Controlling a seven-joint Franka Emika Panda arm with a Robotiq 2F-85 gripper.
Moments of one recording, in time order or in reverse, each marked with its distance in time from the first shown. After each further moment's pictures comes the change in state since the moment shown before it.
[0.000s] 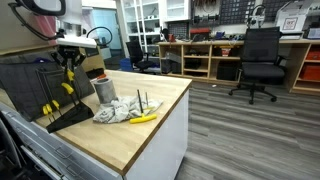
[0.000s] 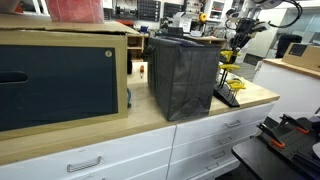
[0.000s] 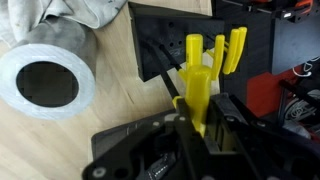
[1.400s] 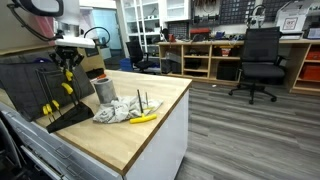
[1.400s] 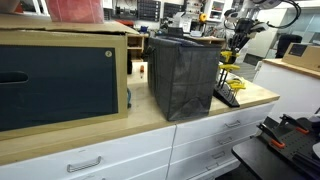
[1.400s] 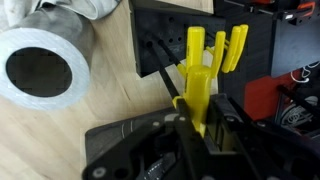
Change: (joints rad) arm 0.020 -0.009 0.004 -0.017 0.000 0.018 -0.024
